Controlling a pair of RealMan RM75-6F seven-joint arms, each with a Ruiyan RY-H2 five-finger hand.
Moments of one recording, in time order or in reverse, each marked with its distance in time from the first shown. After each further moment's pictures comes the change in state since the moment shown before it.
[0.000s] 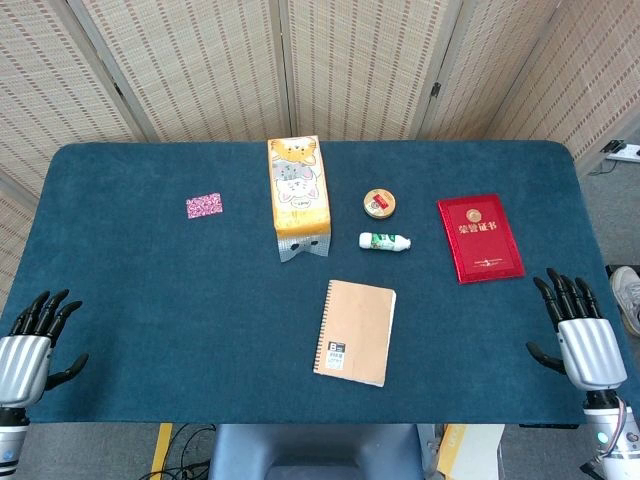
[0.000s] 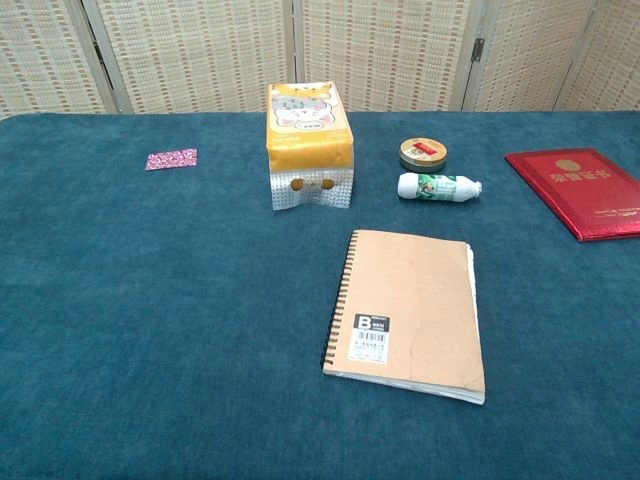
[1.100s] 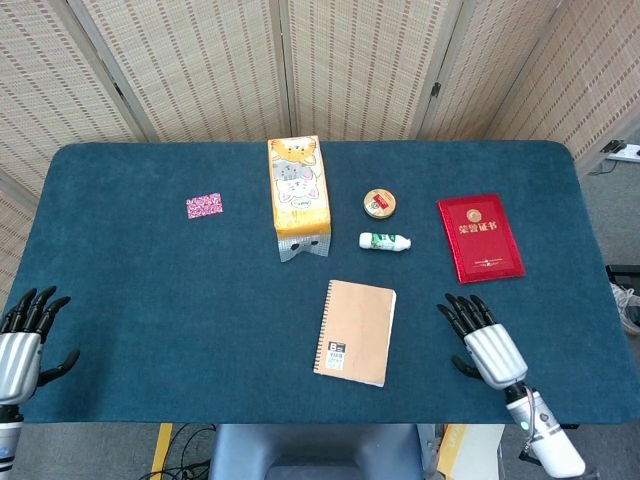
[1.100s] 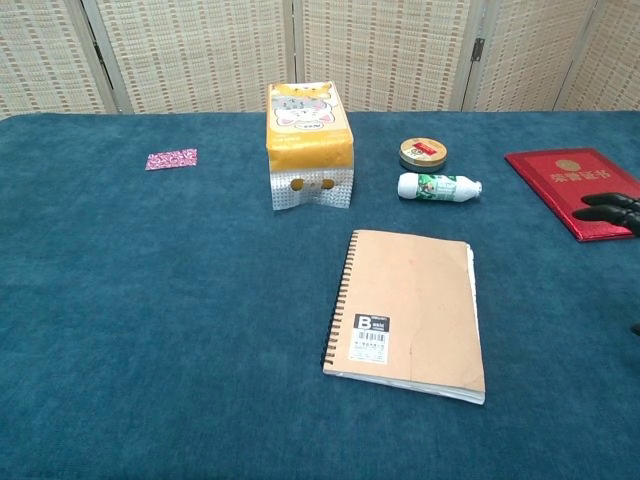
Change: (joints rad) left arm 0.005 -0.005 -0.025 0.002 -0.052 0.001 0.018; right arm 0.139 -0.281 -0.079 0.255 -0.148 -0.170 0.029
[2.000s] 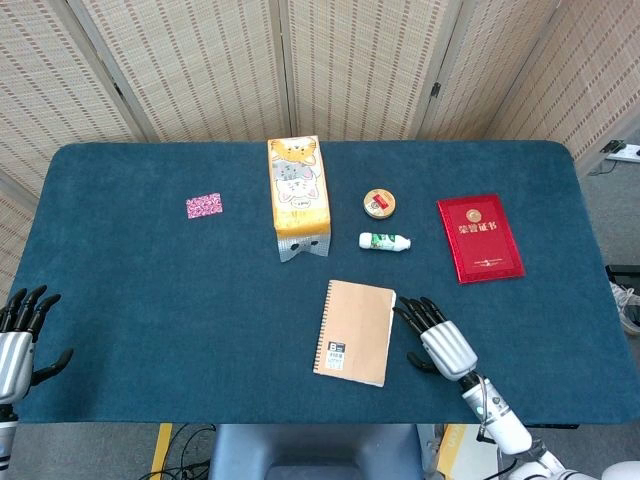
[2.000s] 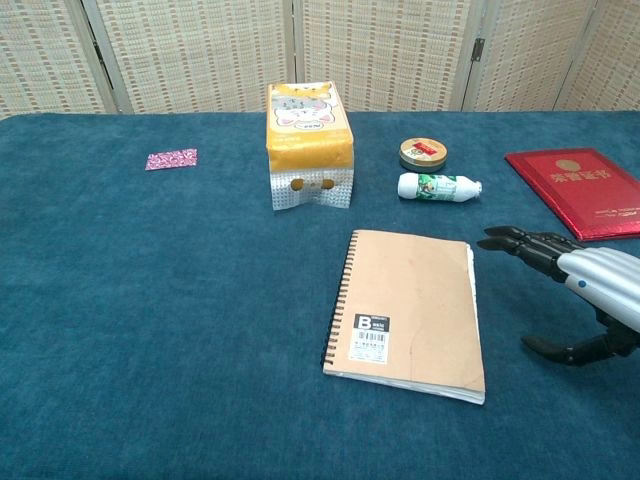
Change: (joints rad) left arm 0.006 0.010 -0.012 -0.013 -0.030 -0.009 -0.005; right arm 0.109 -0.265 -0.026 0.310 -0.029 -0.018 0.256
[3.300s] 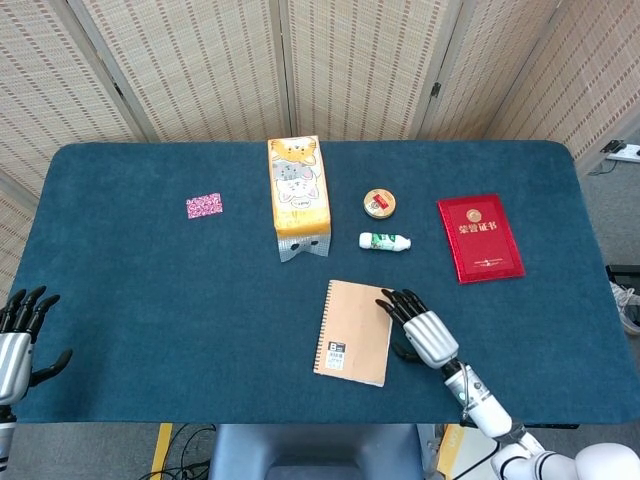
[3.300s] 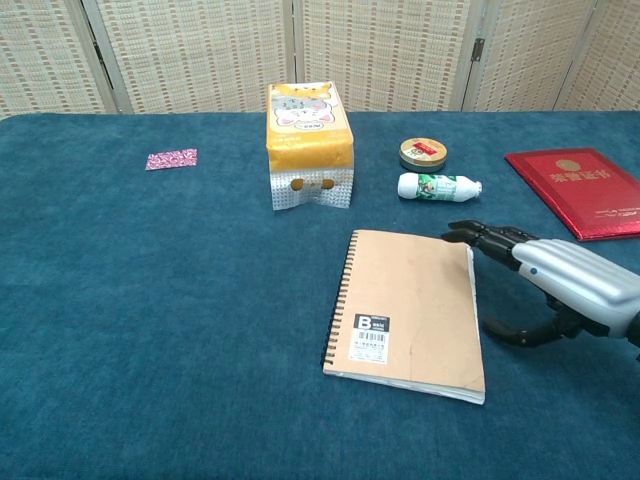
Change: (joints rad) left arm 0.003 0.011 0.003 -0.005 0.008 -0.001 -0.015; right arm 0.088 -0.071 0.003 0.072 0.040 -0.048 0.054
